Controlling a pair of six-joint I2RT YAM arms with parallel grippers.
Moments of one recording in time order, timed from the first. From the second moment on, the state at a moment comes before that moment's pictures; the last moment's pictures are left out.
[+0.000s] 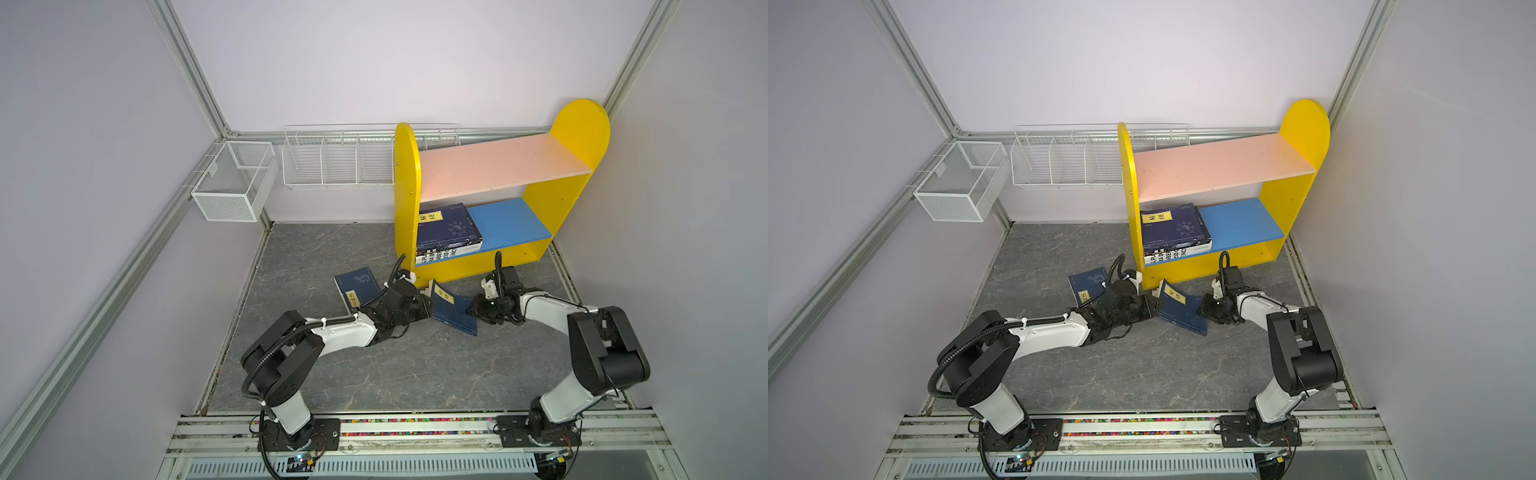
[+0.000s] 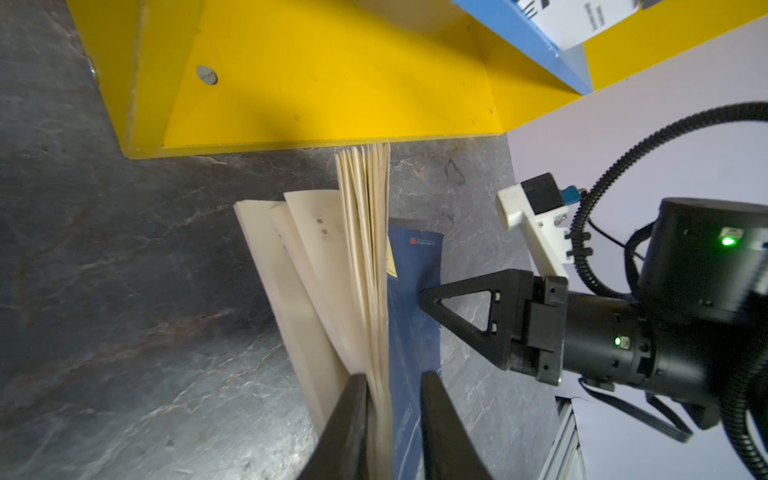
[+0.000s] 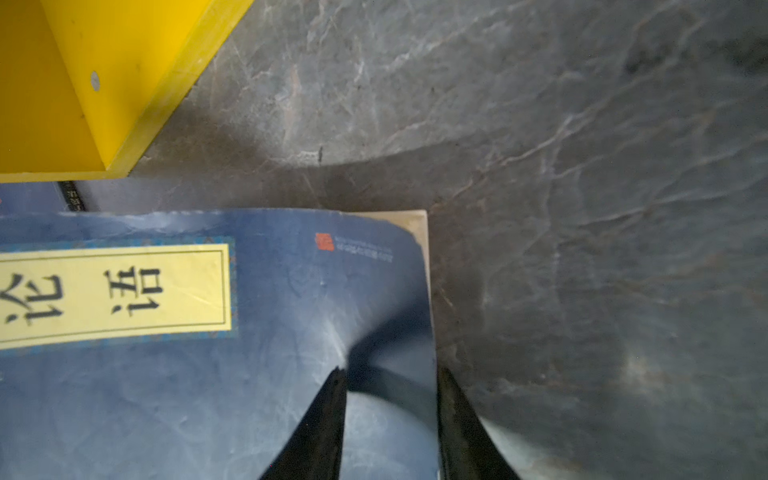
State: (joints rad) left arm -0.88 1.69 0.88 0.27 0.10 -0.94; right arm 0.21 1.63 0.83 -0.36 -0.36 0.49
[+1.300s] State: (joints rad) left arm -0.90 1.69 0.98 0.13 0.09 -1.04; right arm 0.05 0.86 0.32 -0.13 -0.75 1.13
